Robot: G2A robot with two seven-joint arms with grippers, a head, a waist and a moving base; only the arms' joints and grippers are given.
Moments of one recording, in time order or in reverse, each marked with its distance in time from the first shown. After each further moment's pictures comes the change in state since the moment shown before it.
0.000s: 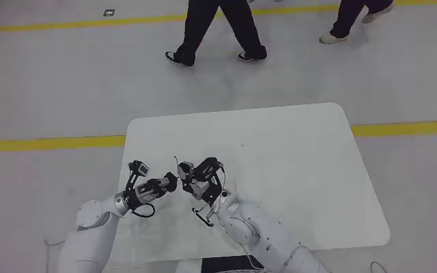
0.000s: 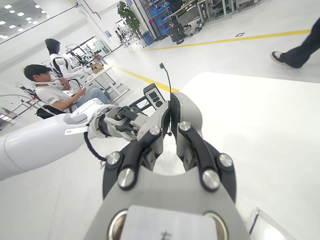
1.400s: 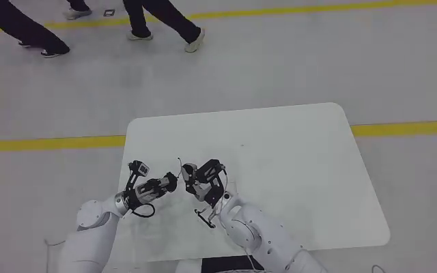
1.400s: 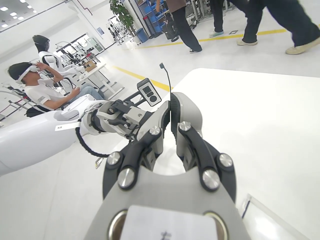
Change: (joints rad) left arm 0.000 0.000 0.000 0.000 0.000 0.000 0.000; right arm -0.033 0.008 0.018 -0.018 -0.030 0.022 0.008
